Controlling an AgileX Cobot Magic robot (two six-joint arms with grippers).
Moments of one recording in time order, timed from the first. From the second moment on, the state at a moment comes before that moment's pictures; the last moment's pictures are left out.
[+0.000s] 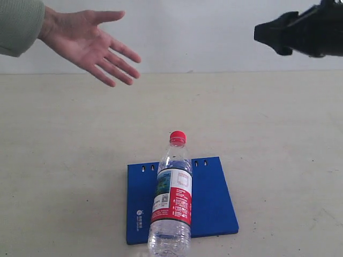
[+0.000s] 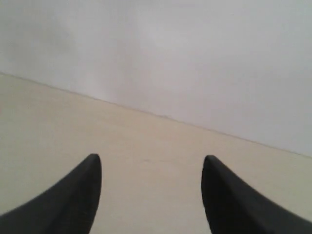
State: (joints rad) left arm 0.08 0.00 0.00 0.02 0.29 -0.06; right arm 0.12 1.42 -0.92 -1.32 -0.31 1.27
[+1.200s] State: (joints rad) left arm 0.08 0.00 0.00 0.02 0.29 -0.06; right arm 0.46 1.94 -1.36 0.45 0.61 -0.26
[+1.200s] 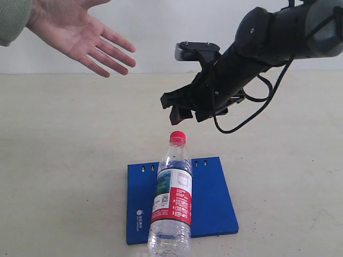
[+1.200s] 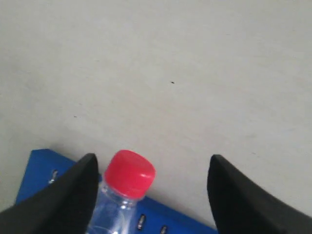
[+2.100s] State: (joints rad) left arm 0.08 0.00 0.00 0.02 0.29 -0.06; right arm 0.53 2.05 -1.39 0.36 0.60 -0.08
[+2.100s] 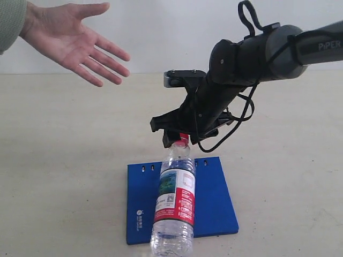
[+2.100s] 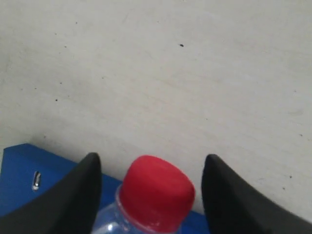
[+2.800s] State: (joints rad) left arm 0.08 0.00 0.00 0.02 0.29 -0.06; right arm 0.53 1.78 -1.39 -0.01 0.42 0.05
